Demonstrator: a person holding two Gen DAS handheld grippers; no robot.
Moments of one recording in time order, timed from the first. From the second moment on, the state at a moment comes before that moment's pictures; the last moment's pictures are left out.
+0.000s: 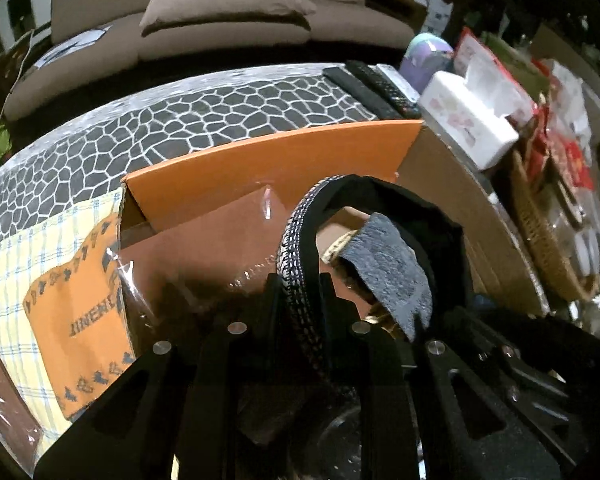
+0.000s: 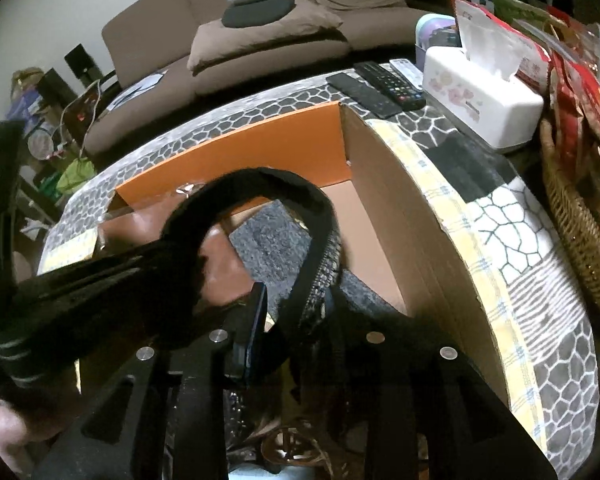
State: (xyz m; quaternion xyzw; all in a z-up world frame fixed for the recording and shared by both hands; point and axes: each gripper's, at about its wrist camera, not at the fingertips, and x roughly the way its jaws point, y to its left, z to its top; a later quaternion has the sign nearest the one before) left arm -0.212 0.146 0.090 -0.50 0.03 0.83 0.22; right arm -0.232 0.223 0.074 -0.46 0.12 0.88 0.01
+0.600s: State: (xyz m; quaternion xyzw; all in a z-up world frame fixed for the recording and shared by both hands) left arm -0.150 0.017 0.137 -0.47 -0.08 0.86 0.17; right arm -0.218 0.190 0.111 -0.44 0.11 0.89 -0.04
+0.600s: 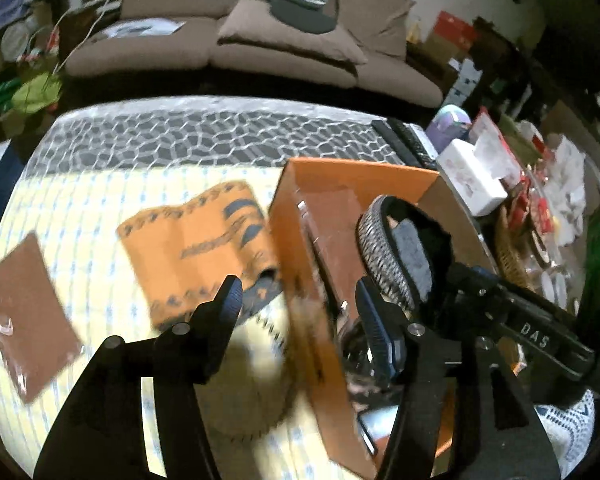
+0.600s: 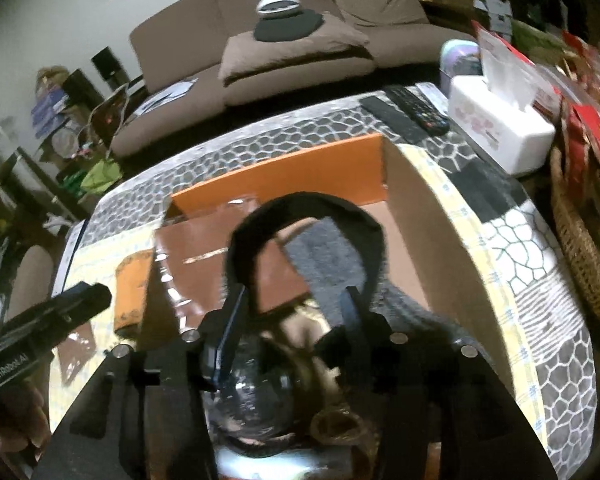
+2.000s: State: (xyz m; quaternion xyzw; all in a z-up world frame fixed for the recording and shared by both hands) left arm -0.097 -0.064 0.018 -0.57 -0.06 0.81 0.11; right arm -0.219 0.016 0.114 -0.46 0.04 0.87 -0.18
